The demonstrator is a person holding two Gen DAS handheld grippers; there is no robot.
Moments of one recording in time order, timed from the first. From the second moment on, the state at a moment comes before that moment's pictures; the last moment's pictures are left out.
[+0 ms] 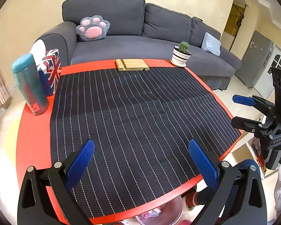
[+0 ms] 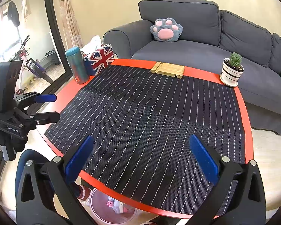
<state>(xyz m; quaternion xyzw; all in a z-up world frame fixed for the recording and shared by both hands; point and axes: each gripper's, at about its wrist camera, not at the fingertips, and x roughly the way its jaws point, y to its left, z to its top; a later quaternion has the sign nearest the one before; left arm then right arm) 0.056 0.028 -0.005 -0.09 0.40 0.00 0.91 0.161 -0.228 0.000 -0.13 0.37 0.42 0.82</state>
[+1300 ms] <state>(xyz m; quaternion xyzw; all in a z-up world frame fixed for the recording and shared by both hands) 0.055 0.025 -0.003 -0.10 0.39 -0.02 0.91 0.163 -0.226 -0.007 -0.14 0.38 0.42 0.81</state>
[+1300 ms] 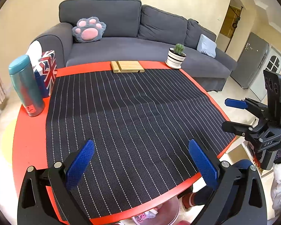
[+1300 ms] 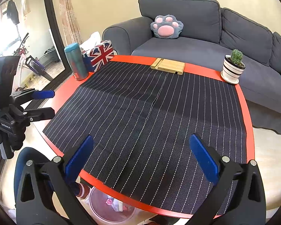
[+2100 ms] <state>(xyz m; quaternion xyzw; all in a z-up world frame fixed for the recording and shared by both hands) 0.057 0.024 -0.003 -0.10 0.39 -0.03 0.91 0.162 -0.226 -0.012 -0.14 0.39 0.42 0.81</state>
